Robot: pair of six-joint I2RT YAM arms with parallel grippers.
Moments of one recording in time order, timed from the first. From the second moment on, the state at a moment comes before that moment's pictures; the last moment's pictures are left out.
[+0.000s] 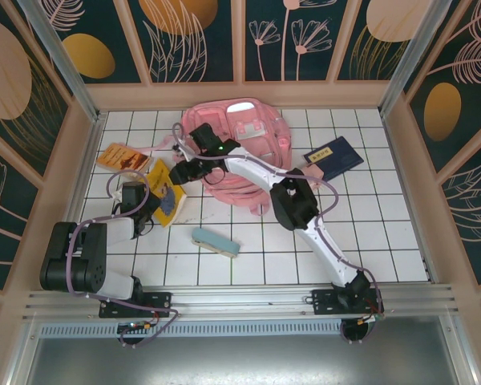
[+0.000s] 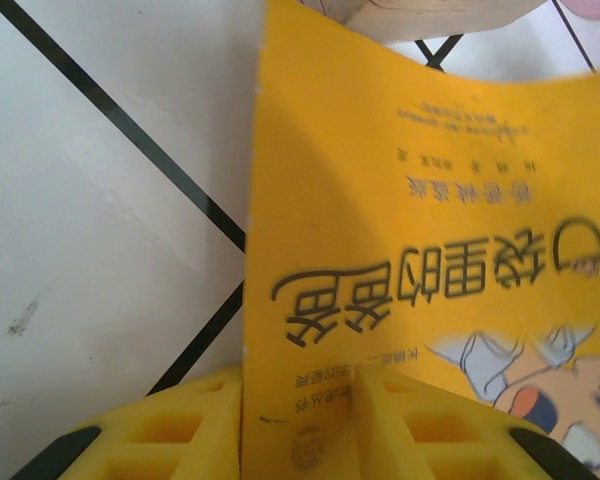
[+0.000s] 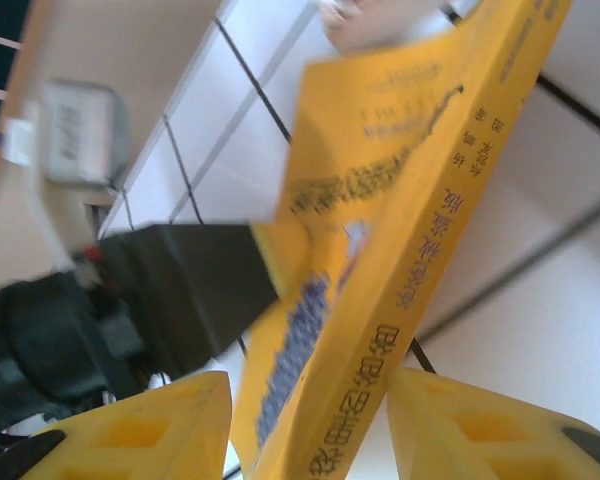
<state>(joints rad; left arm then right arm) -0.05 1.46 0.41 0.25 -0.06 -0.91 0.82 2.57 2.34 -0.59 -0.75 0.29</state>
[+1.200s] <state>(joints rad) -0.05 1.46 0.41 0.26 0.01 -0.91 0.87 2.67 2.52 -0.90 -0.59 0.27</state>
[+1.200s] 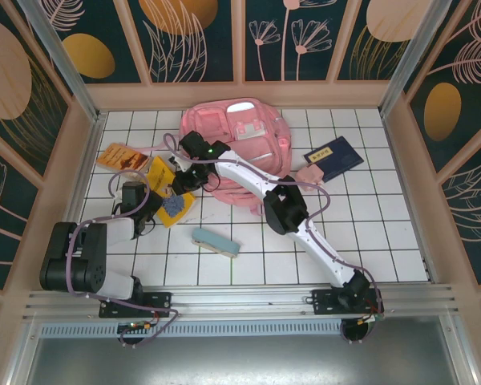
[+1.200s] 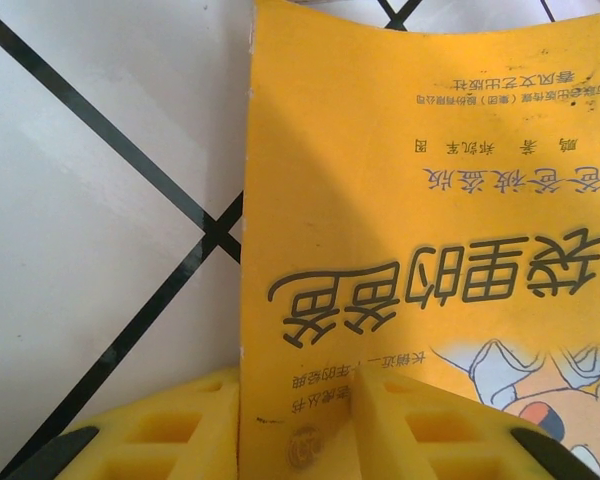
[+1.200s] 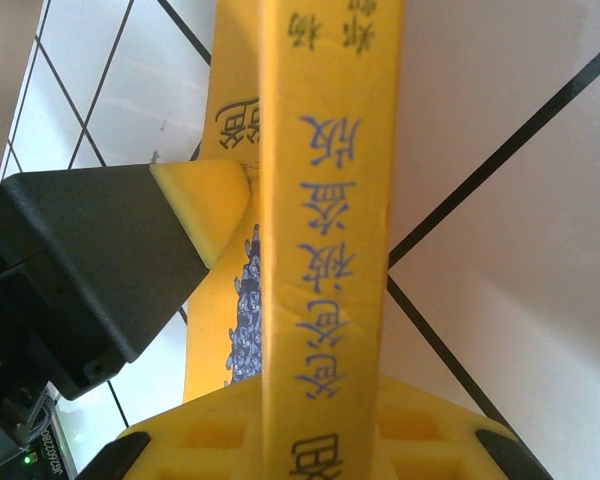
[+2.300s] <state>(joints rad) -0.30 1.08 0.68 -0.16 -0.02 -0.77 0.57 1.28 0.71 0.08 -0.43 0.73</state>
